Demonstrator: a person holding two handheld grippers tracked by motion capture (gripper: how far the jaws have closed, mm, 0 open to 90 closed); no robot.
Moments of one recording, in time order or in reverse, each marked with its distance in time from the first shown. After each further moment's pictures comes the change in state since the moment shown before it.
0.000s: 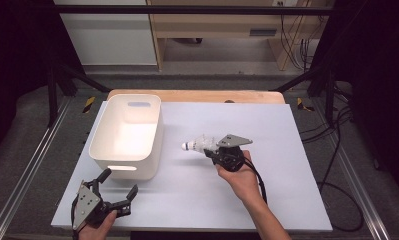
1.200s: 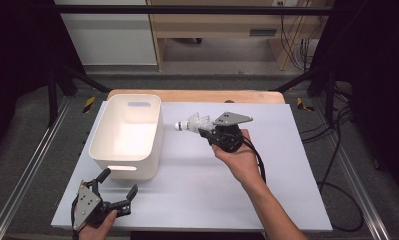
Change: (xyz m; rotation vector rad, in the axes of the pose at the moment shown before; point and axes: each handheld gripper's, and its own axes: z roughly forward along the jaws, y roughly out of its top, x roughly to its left) left arm 0.000 0.000 0.000 0.000 0.010 0.012; right arm 0.004 0.072 -0.019 -0.071 0.013 -0.062
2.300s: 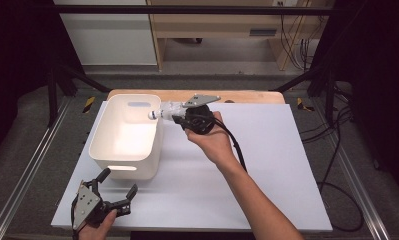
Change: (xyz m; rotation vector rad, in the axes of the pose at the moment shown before) left arm 0.001 -0.001 0.001 -0.004 0.001 -0.008; right arm 0.022 0.056 0.056 0.011 0.076 -0.045
